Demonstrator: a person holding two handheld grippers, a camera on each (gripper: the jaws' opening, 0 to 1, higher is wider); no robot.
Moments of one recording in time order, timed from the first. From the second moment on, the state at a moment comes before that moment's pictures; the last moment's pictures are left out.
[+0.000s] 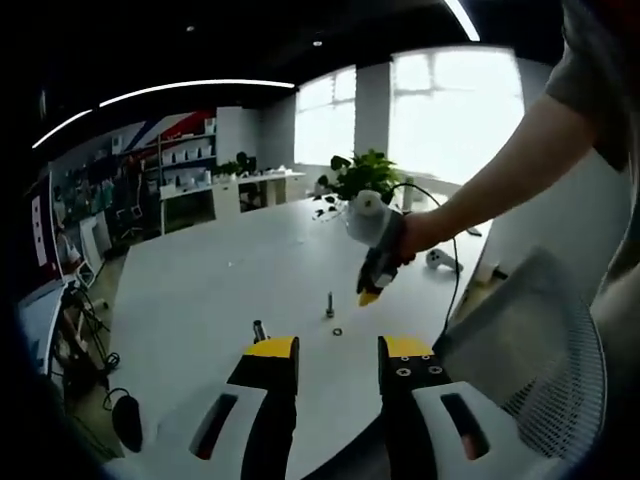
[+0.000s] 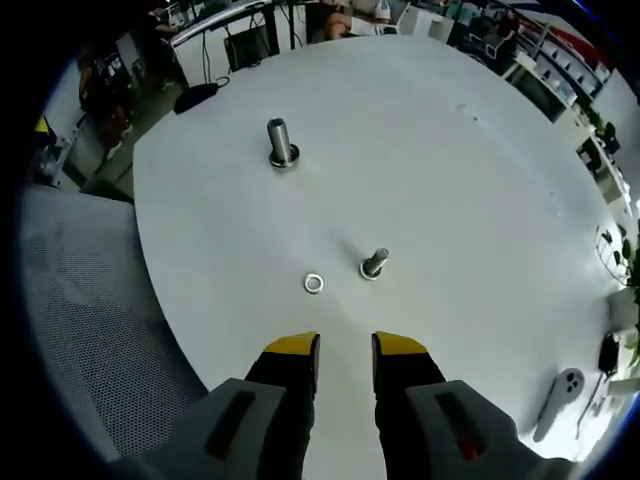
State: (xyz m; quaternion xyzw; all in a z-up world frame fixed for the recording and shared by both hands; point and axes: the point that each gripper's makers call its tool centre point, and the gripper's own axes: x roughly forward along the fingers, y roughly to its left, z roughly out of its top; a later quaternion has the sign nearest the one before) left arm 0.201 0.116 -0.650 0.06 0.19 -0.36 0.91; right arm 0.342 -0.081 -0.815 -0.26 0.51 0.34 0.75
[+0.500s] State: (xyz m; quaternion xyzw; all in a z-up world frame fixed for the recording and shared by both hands) left arm 0.206 0.123 -0.652 0.06 0.20 -0.34 0.92; right arm 0.340 -0.069 -0.820 -0.26 0.49 0.38 0.74
